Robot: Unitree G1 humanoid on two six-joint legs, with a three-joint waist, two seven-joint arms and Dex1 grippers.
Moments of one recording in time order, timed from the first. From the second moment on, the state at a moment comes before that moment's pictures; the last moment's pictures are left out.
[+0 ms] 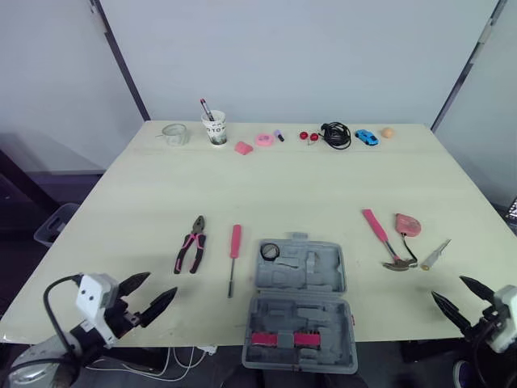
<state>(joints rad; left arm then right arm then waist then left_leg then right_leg) 0.30 0.59 0.46 -0.01 -0.47 0.10 -0.94 0.26 -0.54 -0.40 0.23 0.45 -0.21 0.92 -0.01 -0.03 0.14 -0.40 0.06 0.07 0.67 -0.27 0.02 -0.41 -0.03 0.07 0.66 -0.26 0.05</state>
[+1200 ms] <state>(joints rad) -0.12 0.73 0.15 -0.30 -0.53 0.32 -1.05 -0.33 -0.46 -0.23 0.46 0.22 0.31 0.34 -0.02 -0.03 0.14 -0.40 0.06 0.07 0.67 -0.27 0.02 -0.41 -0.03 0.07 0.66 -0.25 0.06</state>
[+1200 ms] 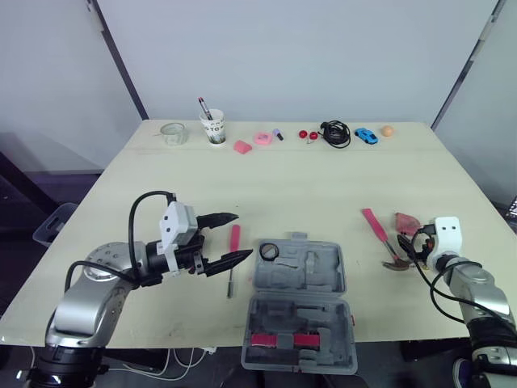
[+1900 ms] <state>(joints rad) -0.15 0.73 0.14 -0.31 -0.54 0.32 -1.05 -0.35 -0.37 -0.24 0.45 0.20 0.34 0.25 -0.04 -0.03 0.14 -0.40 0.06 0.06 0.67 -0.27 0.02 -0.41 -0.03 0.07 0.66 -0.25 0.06</state>
